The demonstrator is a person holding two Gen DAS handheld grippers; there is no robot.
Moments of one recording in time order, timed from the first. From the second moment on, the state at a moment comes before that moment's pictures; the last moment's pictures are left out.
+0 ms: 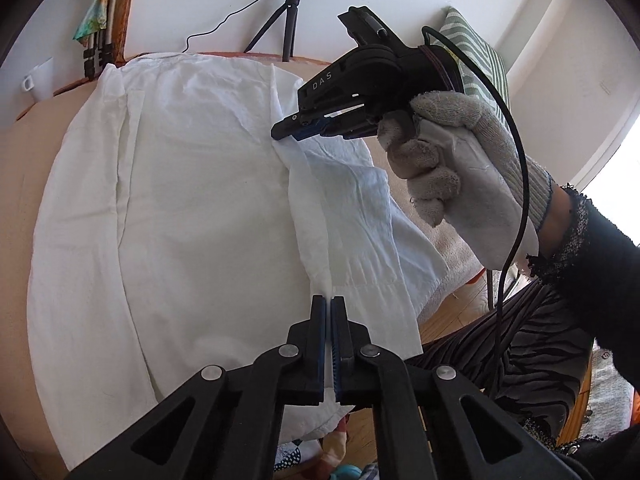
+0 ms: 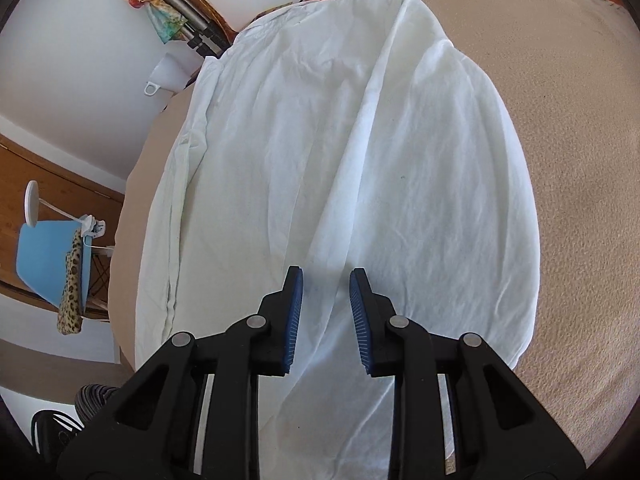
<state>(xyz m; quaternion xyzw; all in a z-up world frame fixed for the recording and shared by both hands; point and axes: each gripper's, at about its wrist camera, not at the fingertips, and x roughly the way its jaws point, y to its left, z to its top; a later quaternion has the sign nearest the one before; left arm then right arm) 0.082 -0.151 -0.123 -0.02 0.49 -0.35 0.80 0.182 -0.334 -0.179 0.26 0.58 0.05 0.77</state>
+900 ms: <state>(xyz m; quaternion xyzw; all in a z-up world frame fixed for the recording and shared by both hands) 0.059 -0.136 -0.083 0.03 0.40 -0.31 0.86 0.143 -0.345 -0.068 0.24 0.46 0.10 0.85</state>
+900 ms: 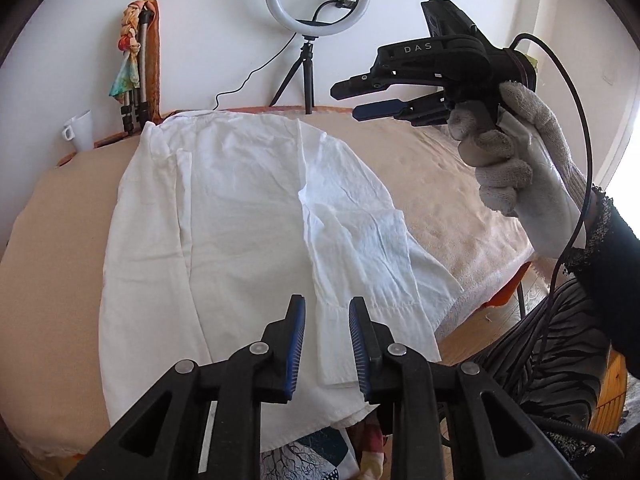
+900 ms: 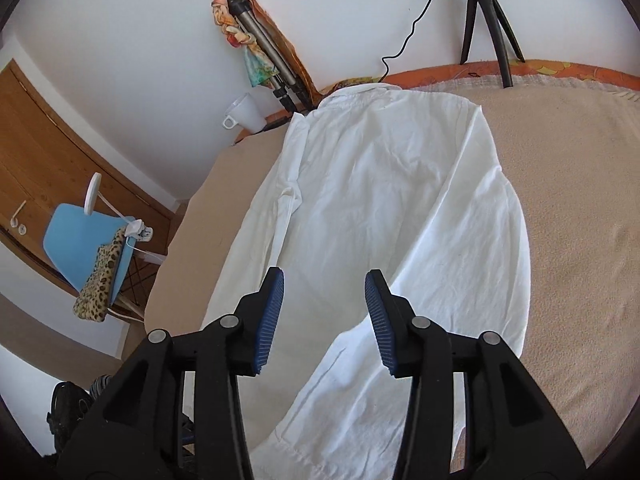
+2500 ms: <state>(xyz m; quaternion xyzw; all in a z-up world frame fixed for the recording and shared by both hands) 0.066 -0.236 -0.094 -0.02 0.41 -0.37 0.84 0.112 -0.483 -0.149 0.36 0.46 0.02 0.81</state>
